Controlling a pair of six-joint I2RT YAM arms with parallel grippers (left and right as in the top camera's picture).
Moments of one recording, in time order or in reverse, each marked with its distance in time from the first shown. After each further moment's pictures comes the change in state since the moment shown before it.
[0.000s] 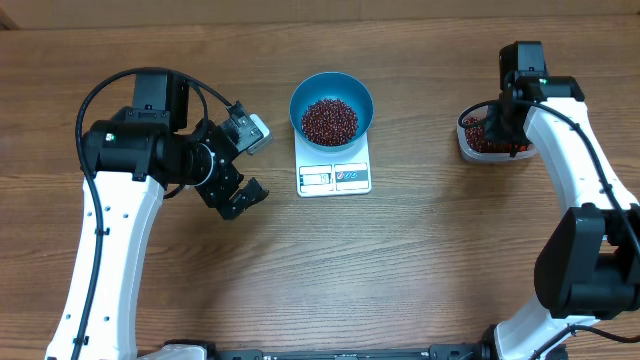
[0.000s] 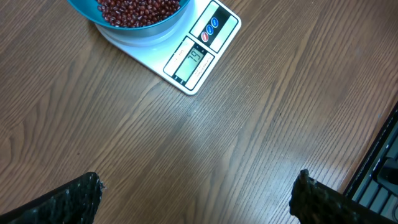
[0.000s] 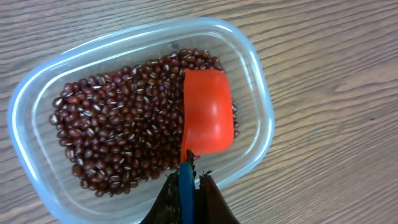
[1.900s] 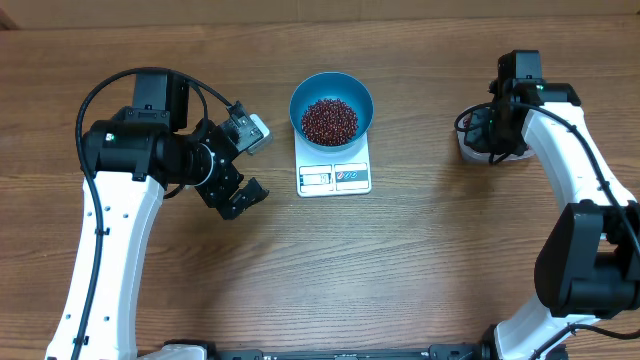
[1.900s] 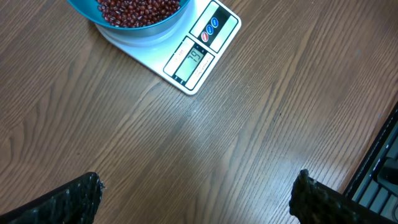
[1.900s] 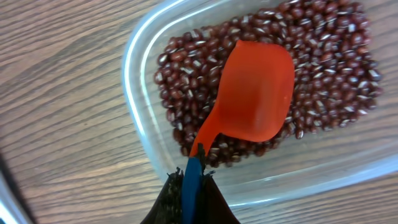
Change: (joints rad) left arm 0.000 0.000 0.000 0.000 0.000 0.000; right arm -0.005 0.006 -0.053 0.028 -0.358 0.064
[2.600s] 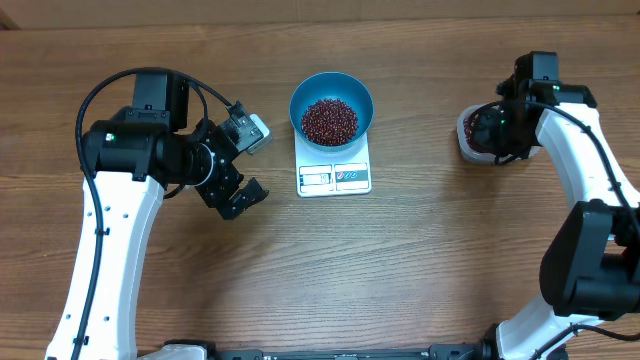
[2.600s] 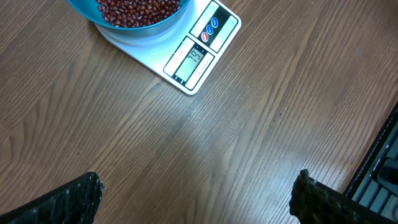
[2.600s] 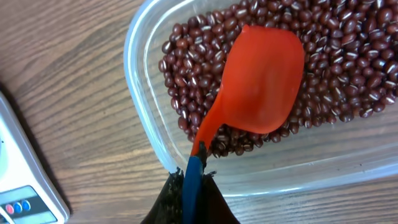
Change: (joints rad) left arm 0.000 0.000 0.000 0.000 0.000 0.000; right arm -0.065 0.000 0.000 -0.027 -0.135 -0.019
